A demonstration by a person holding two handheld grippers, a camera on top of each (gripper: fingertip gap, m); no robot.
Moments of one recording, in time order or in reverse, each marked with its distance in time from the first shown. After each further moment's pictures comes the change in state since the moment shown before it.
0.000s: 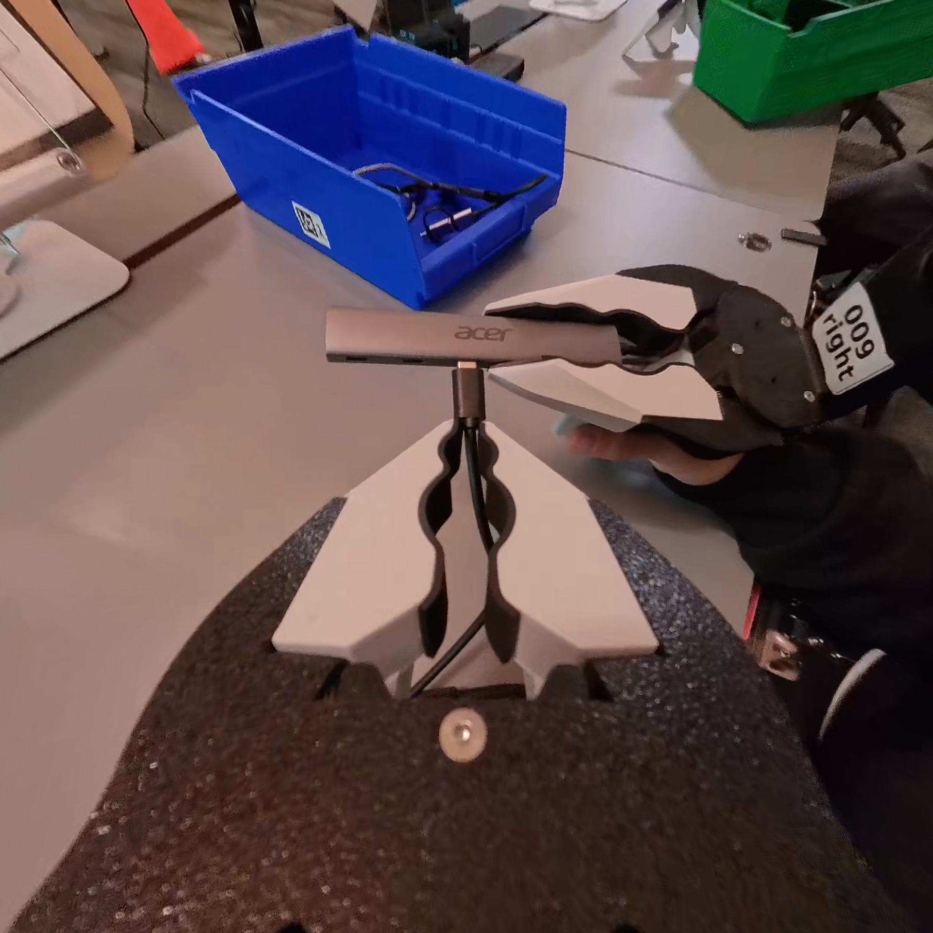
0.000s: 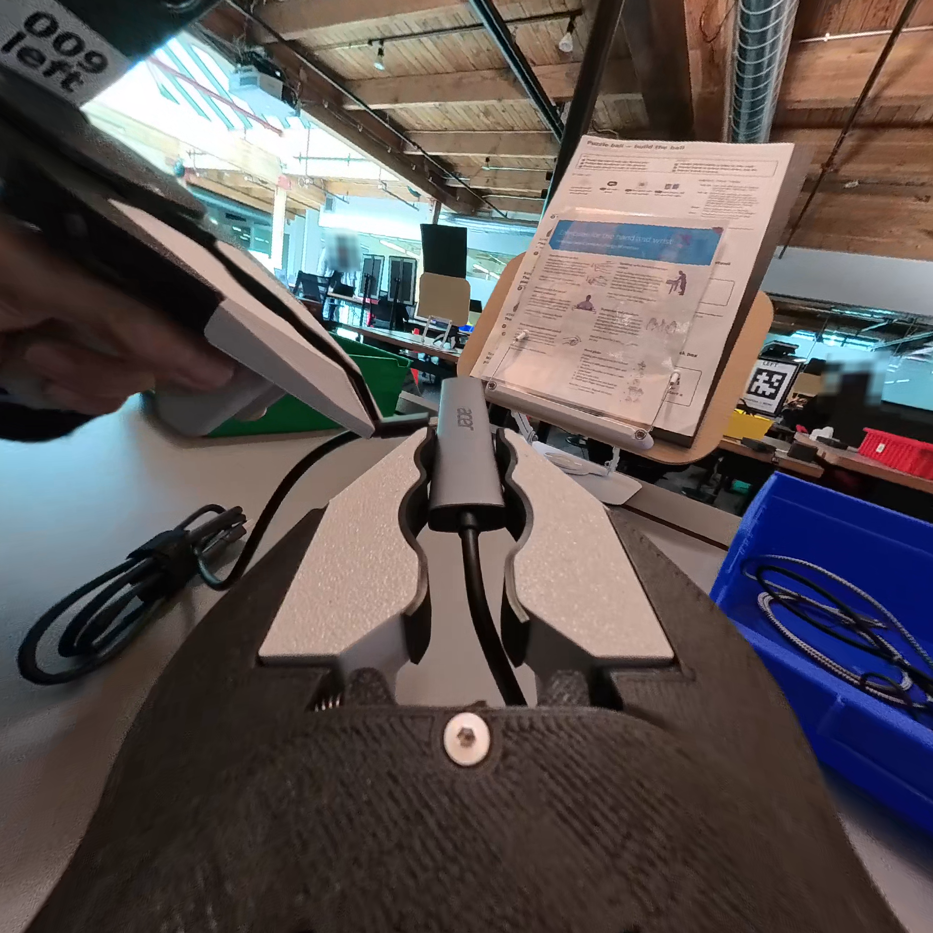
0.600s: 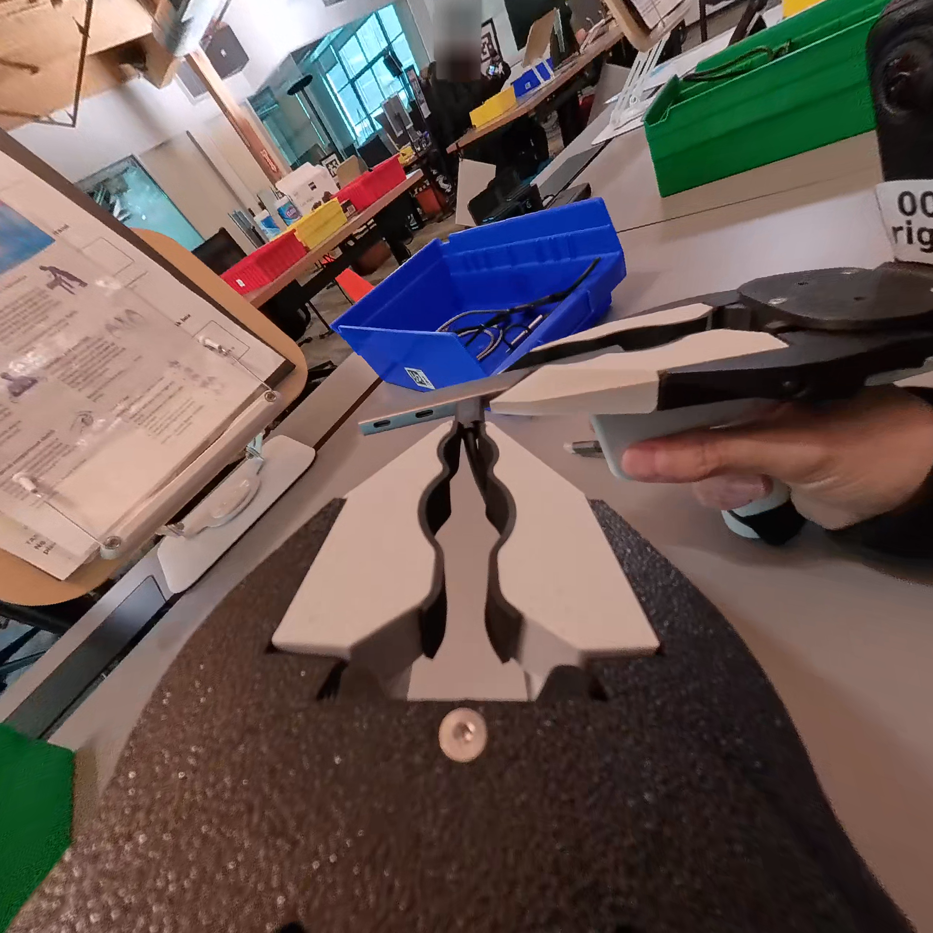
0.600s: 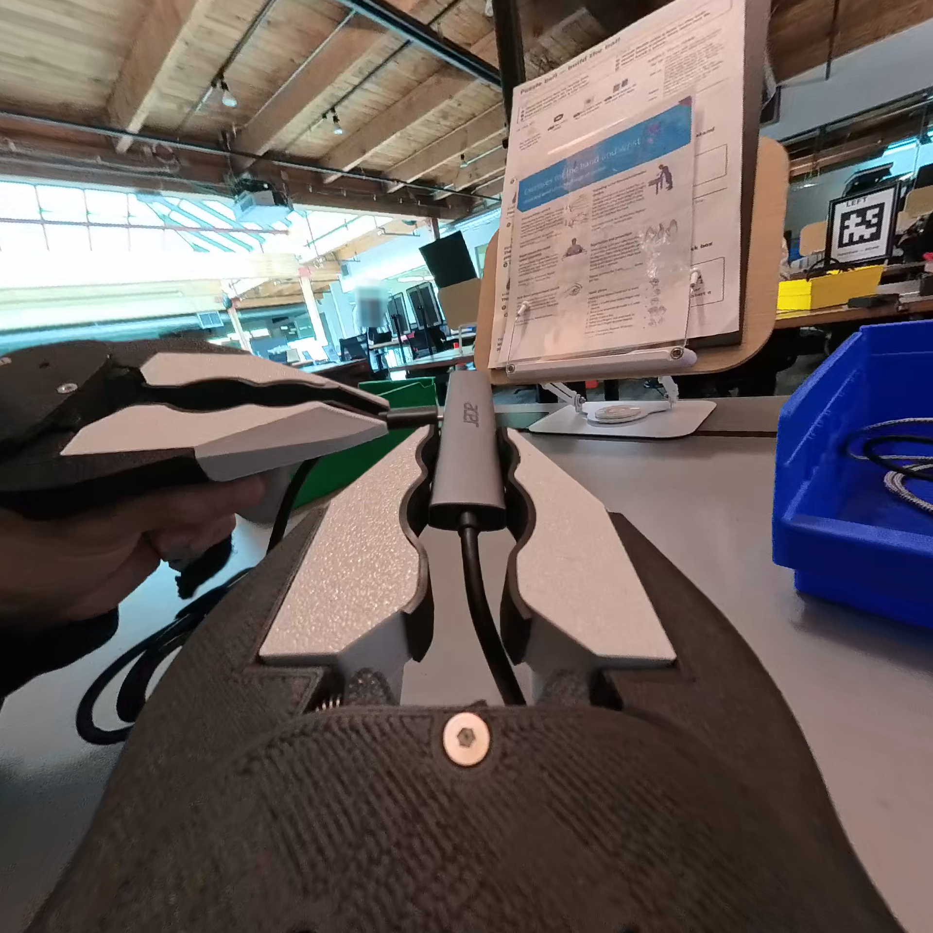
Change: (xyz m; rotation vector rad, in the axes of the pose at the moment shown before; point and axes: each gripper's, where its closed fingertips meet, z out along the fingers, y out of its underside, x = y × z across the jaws) left arm 0.006 -0.030 0.014 0.262 -0.278 0.423; right arm 0.020 0.007 -0.005 0.002 0.007 0.428
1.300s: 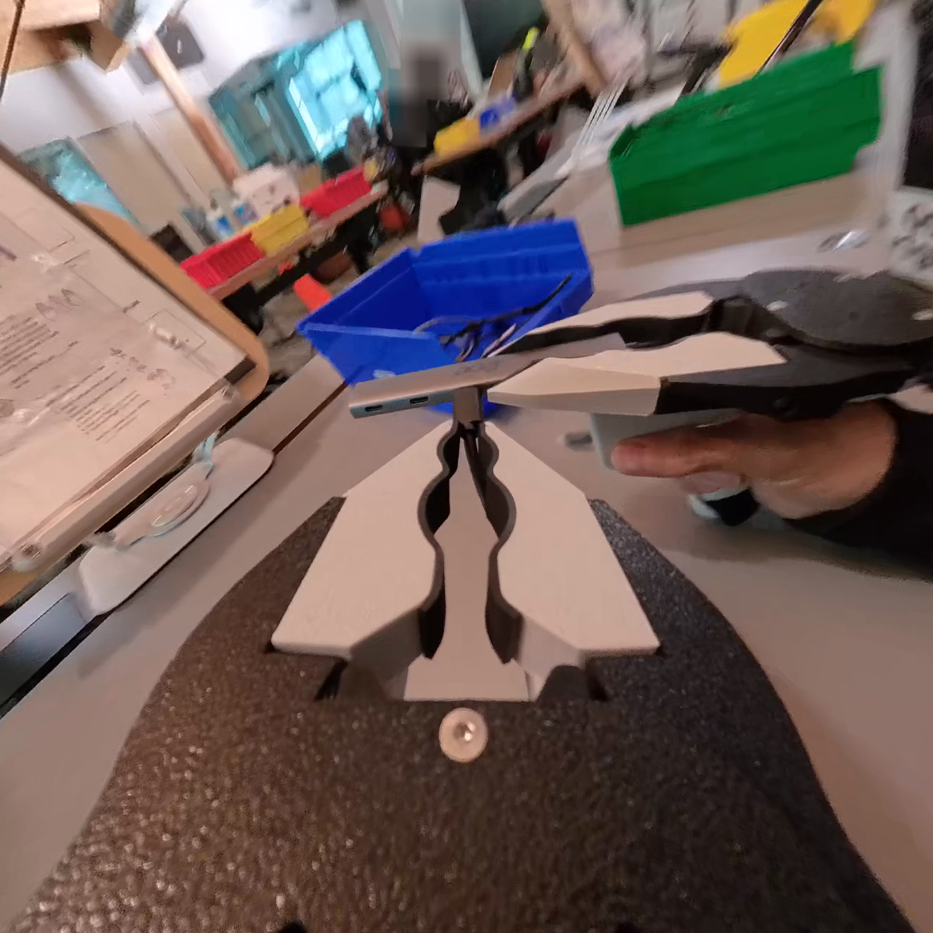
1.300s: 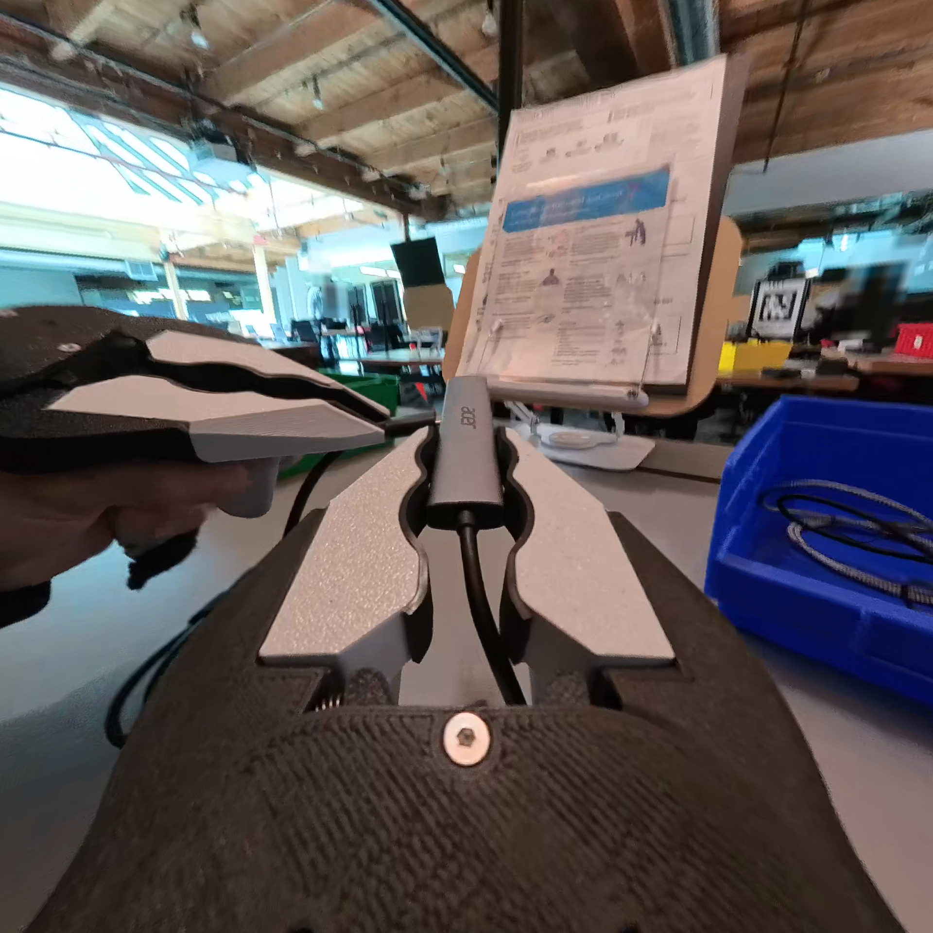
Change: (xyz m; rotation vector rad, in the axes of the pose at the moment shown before) left arm 0.001 0.006 0.002 0.039 0.085 -0.082; right arm -0.001 -0.007 -0.001 0.021 0.056 -0.191
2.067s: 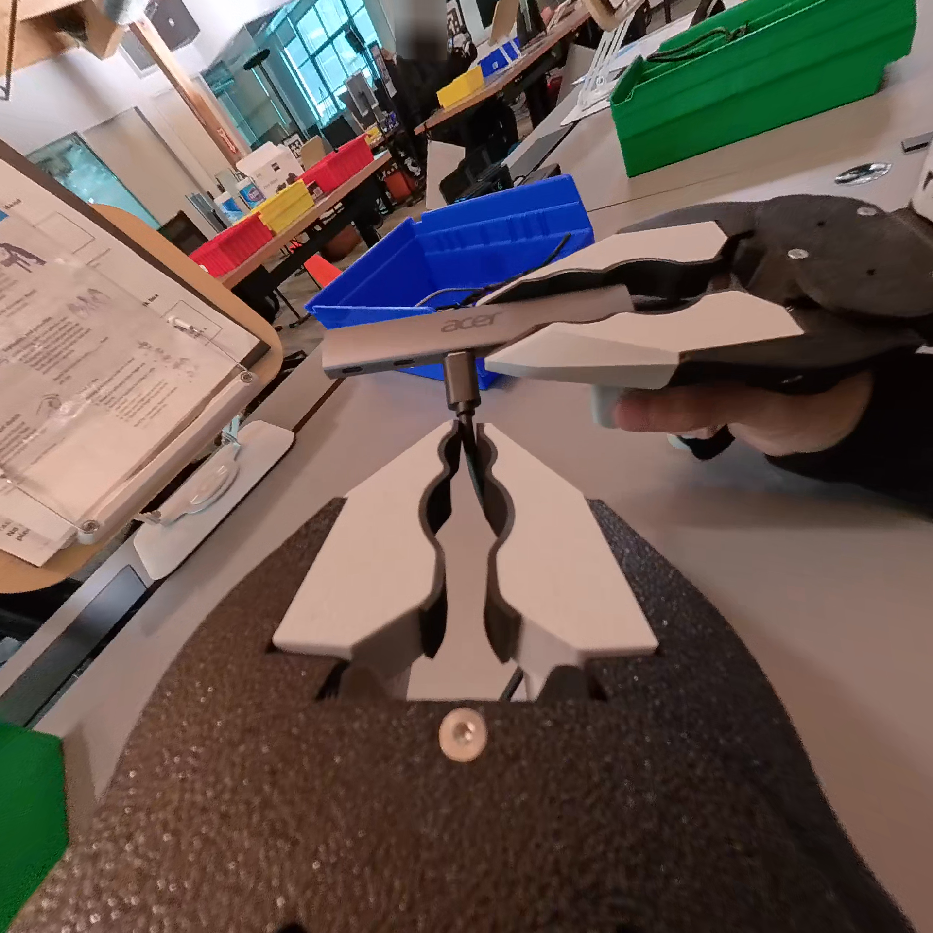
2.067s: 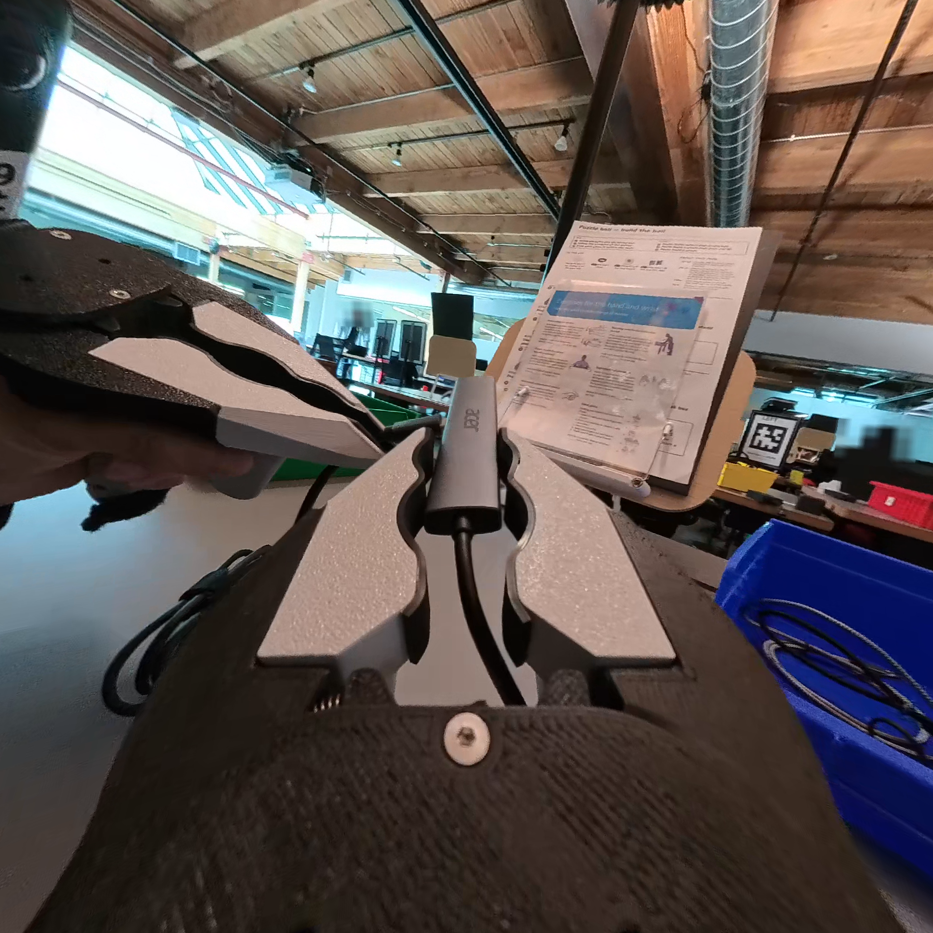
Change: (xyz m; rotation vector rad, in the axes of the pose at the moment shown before) left arm 0.007 0.004 -0.020 -0.068 -0.023 0.076; right arm -0.027 -0.017 -0.007 0.123 -0.100 -0.224
